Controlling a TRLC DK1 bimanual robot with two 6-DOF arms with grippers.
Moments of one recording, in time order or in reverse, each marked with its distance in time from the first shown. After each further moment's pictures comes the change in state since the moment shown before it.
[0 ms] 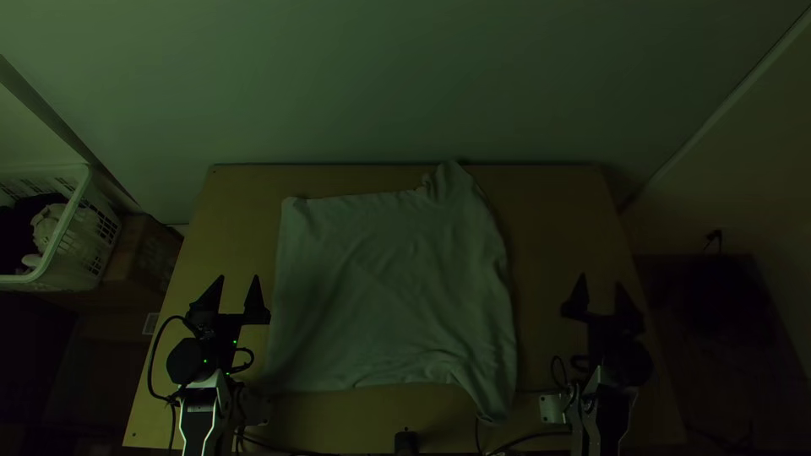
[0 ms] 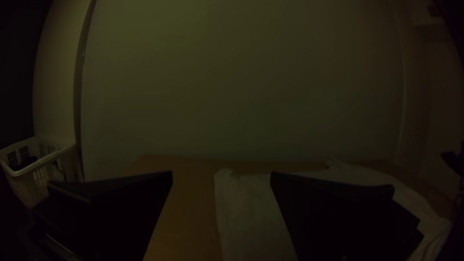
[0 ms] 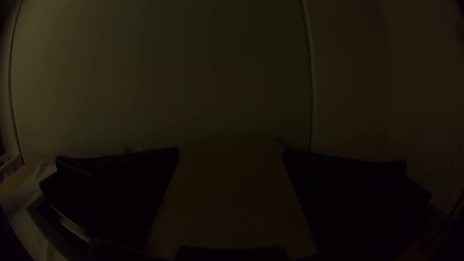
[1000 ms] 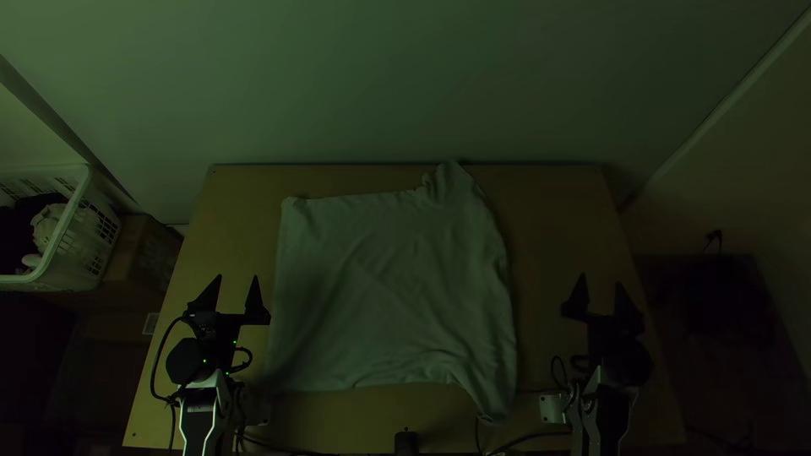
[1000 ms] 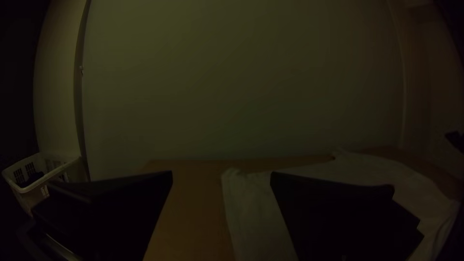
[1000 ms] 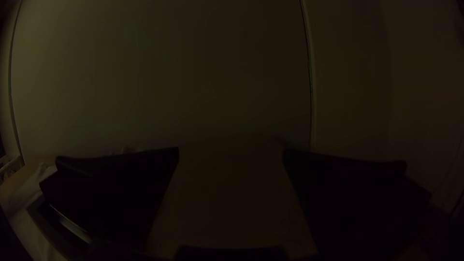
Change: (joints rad) left arm 0.014 0.000 0.000 0.000 0.004 0.093; right arm 0.000 0.000 0.000 0.000 0.000 0.009
